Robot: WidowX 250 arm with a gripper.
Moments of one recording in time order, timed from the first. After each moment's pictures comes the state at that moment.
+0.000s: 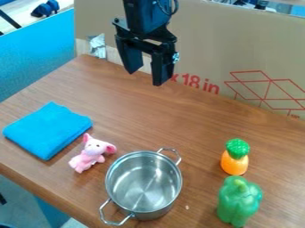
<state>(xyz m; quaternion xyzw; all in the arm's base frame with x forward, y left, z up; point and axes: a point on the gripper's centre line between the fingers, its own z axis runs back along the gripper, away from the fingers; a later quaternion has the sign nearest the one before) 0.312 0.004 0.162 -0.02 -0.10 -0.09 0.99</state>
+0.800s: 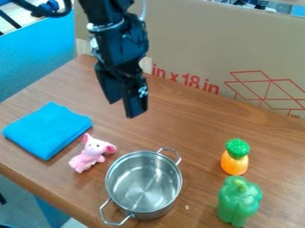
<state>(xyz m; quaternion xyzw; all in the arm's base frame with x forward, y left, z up) 0.268 0.011 0.130 -0.07 -0.07 -0.19 0.98</state>
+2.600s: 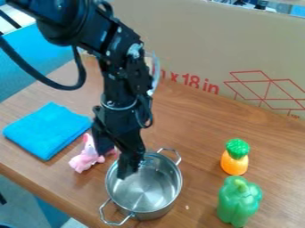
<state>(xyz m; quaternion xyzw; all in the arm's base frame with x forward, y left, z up) 0.239 -0.021 0.056 0.05 -0.01 -0.19 0.98</state>
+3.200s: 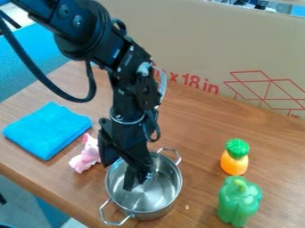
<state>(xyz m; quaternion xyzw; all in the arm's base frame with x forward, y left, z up) 0.240 -0.027 0.039 0.05 0.00 -0.17 0.98</state>
